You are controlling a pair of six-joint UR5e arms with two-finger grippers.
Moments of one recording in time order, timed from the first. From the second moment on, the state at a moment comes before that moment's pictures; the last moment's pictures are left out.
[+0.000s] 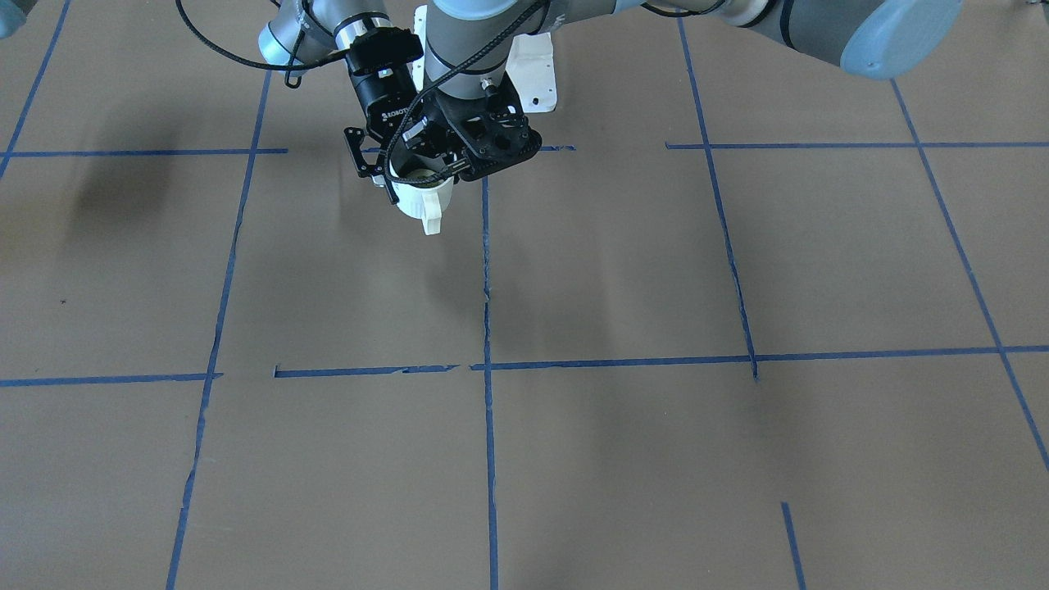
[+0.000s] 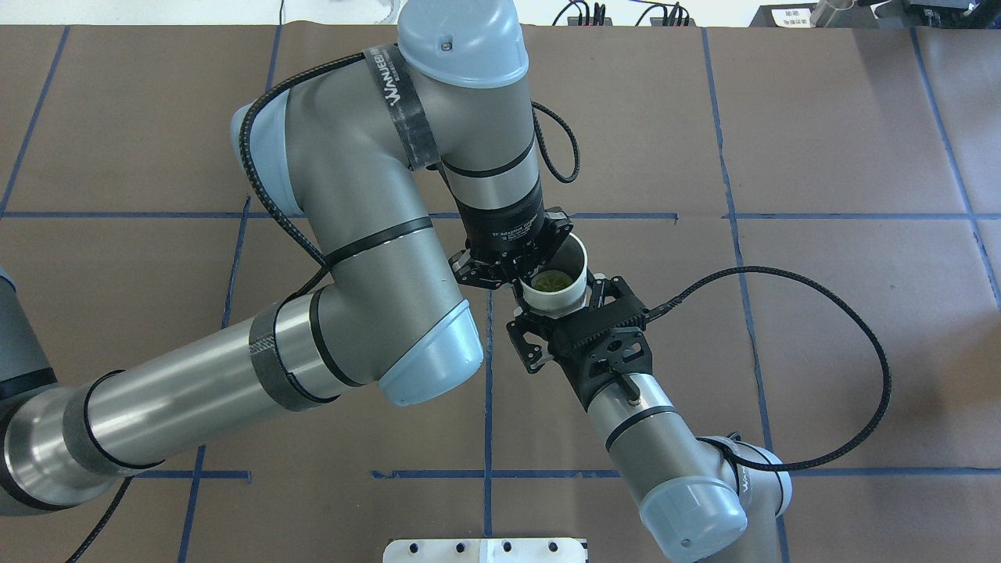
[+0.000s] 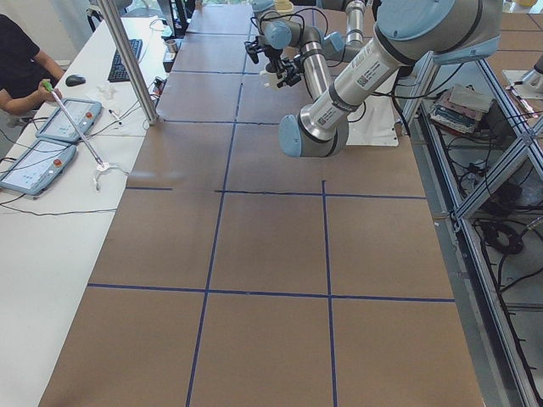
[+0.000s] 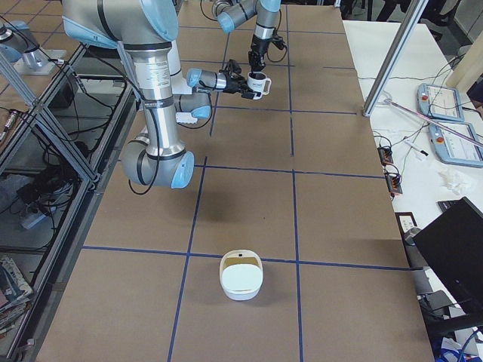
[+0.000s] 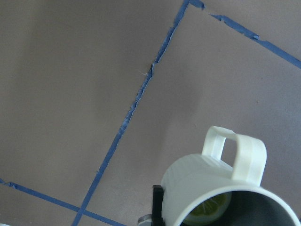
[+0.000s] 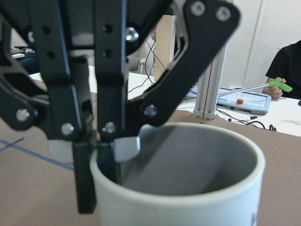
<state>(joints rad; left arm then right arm) -0.60 -2.58 -1.65 -1.28 -2.21 -1.63 0.13 -1.22 1.81 -0.70 0.67 0.73</state>
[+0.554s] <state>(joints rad) -0.60 -2.52 -1.80 -1.29 -2.18 -1.63 0.13 -1.22 1.79 -0.70 0.66 0.73</state>
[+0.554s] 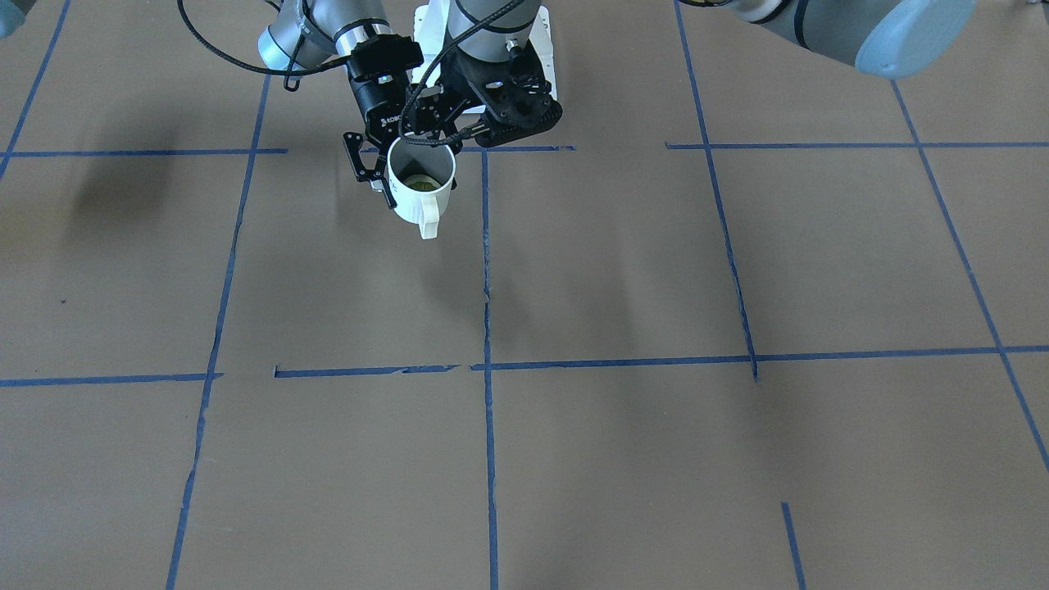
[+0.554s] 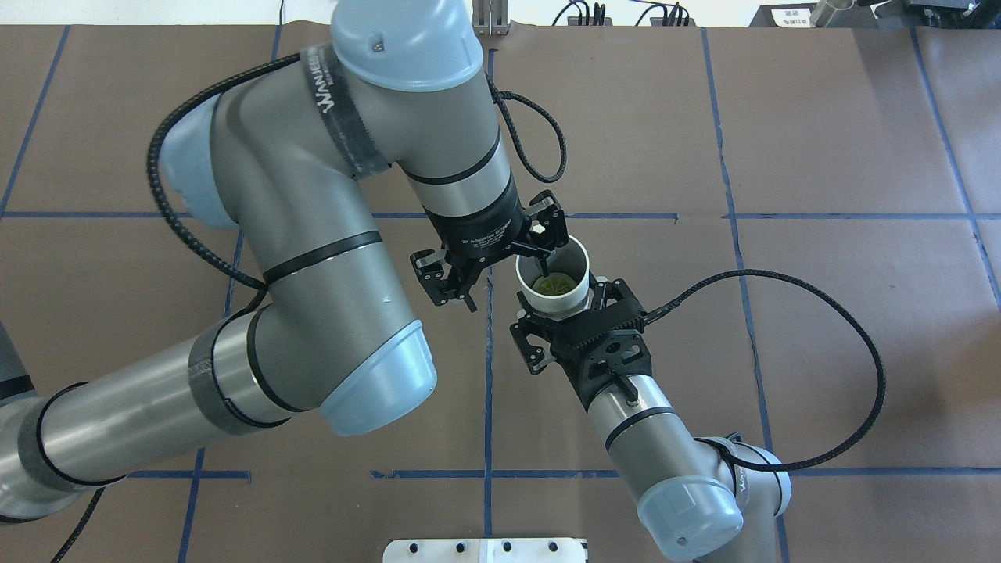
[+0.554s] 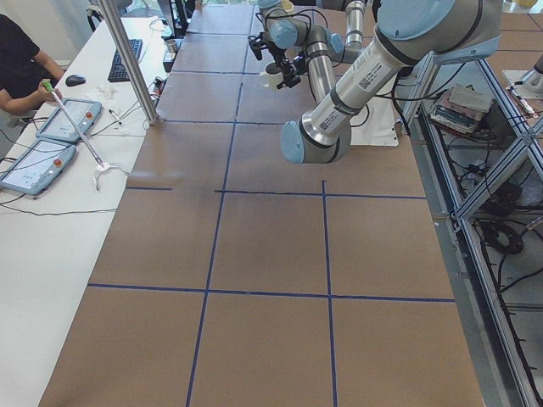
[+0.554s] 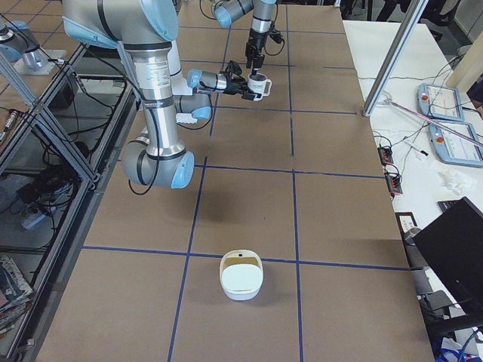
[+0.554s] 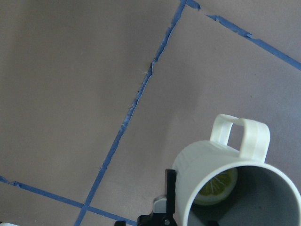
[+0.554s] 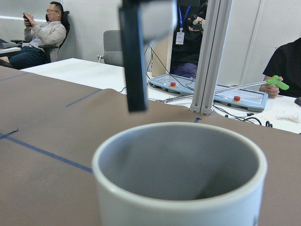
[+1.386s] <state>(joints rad) -0.65 -2.42 -1.87 -1.31 -2.09 -1.62 0.19 -1.64 1.83 -0.30 0.57 0.83</state>
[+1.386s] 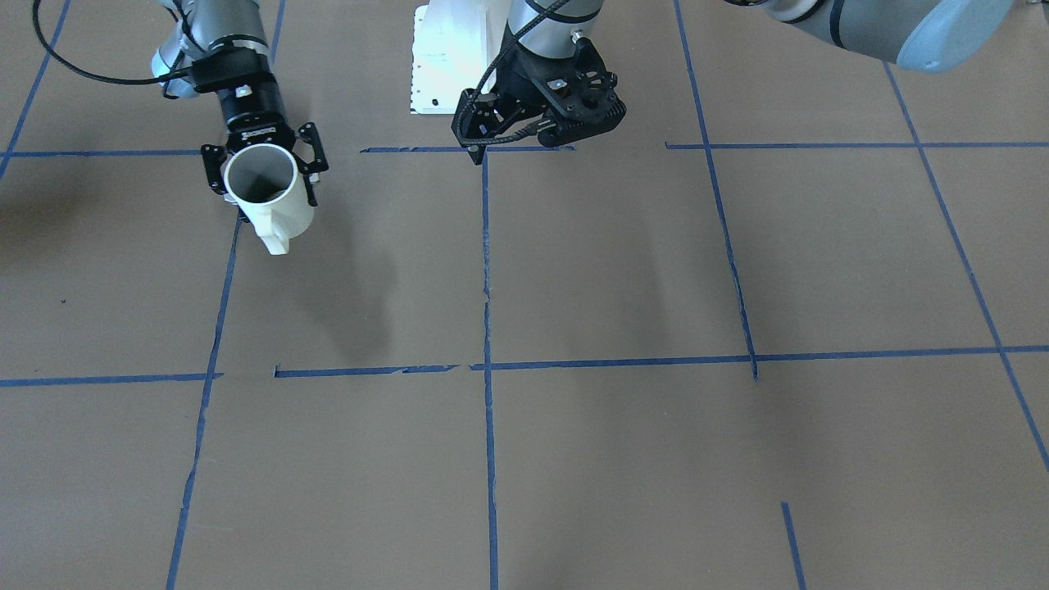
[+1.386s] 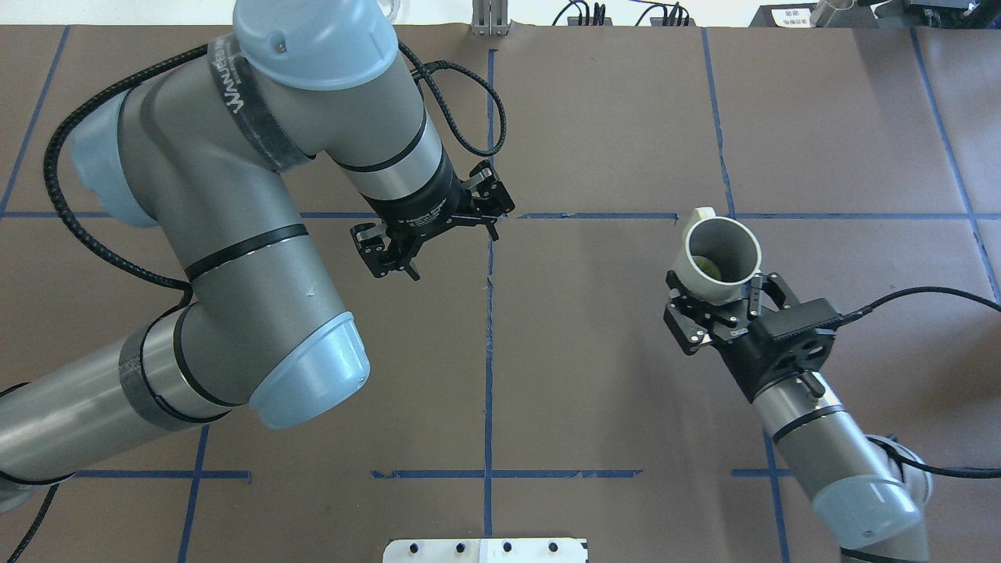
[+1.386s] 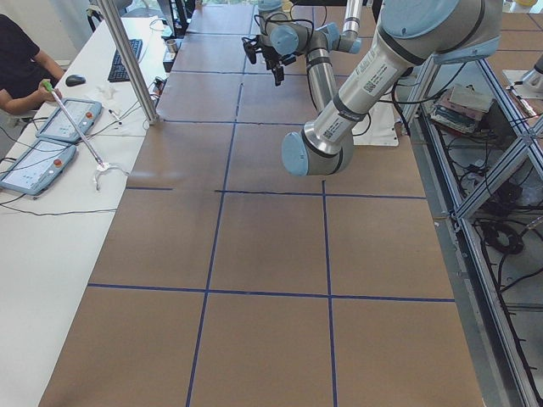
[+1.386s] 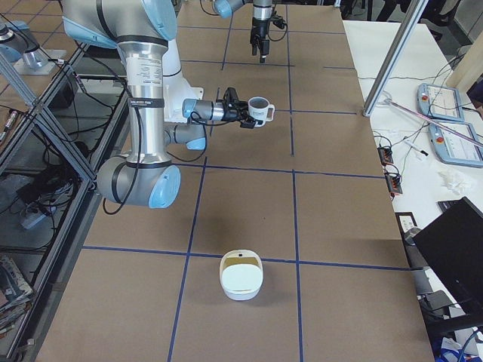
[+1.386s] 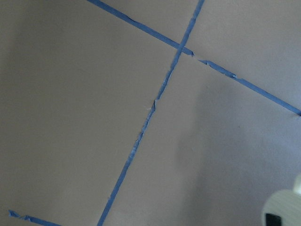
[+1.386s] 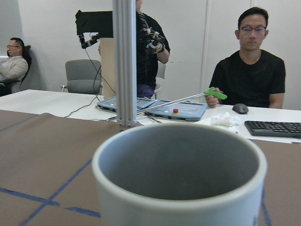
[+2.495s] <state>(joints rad) -0.66 -2.36 -1.87 -1.34 -2.05 -1.62 0.86 -1.99 1.29 0.57 1.44 1.27</state>
